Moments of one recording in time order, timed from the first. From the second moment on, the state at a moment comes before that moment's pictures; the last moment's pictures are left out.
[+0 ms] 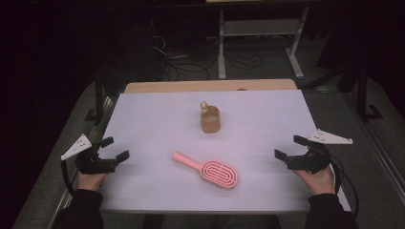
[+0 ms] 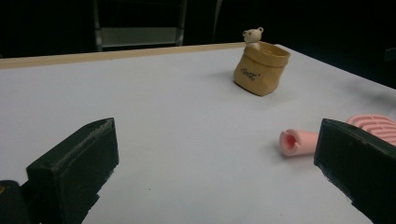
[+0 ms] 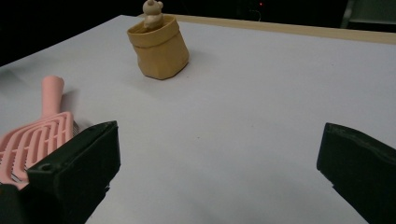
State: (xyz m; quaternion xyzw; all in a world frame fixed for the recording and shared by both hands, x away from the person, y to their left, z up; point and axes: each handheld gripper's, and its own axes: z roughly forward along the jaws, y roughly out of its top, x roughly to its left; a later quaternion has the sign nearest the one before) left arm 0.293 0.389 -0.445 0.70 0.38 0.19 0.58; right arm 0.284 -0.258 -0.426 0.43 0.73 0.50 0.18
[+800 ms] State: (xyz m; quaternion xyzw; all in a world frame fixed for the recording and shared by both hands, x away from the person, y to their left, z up) left arm 0.293 0.387 -0.426 0.73 0.36 0.19 0.55; right arm 0.276 -0.260 -0.428 0.43 0.73 0.50 0.19
